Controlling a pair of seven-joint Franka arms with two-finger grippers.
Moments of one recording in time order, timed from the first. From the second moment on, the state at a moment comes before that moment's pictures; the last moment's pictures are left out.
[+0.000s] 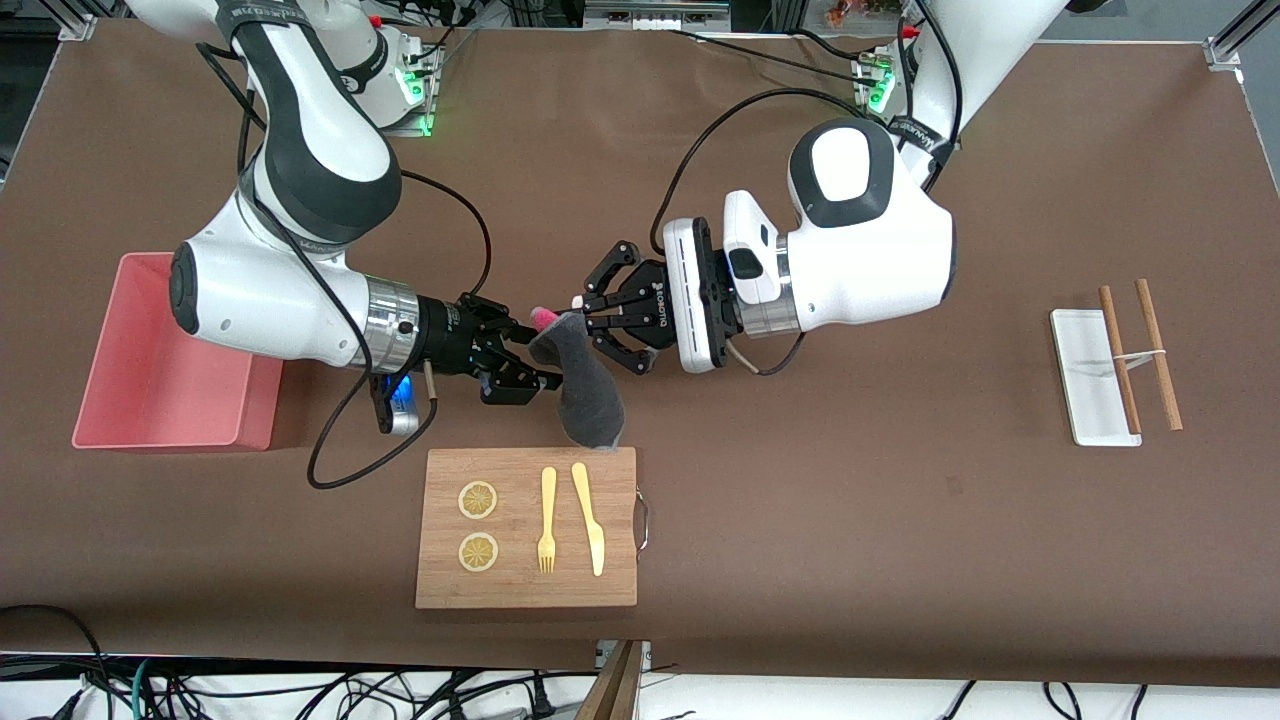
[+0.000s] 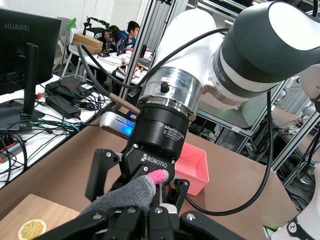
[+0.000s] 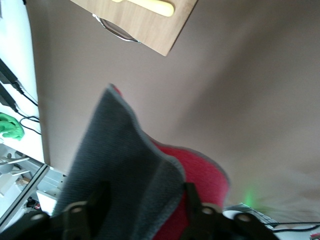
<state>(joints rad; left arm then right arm) -0.26 0.59 -0.42 -1.27 -1.11 2.33 1.21 0.23 0.51 0.20 -1.39 0.70 2.01 1.13</state>
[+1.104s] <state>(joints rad) -0.26 0.59 -0.42 -1.27 -1.11 2.33 1.21 0.16 0.50 0.19 -1.37 0.70 1.90 1.03</state>
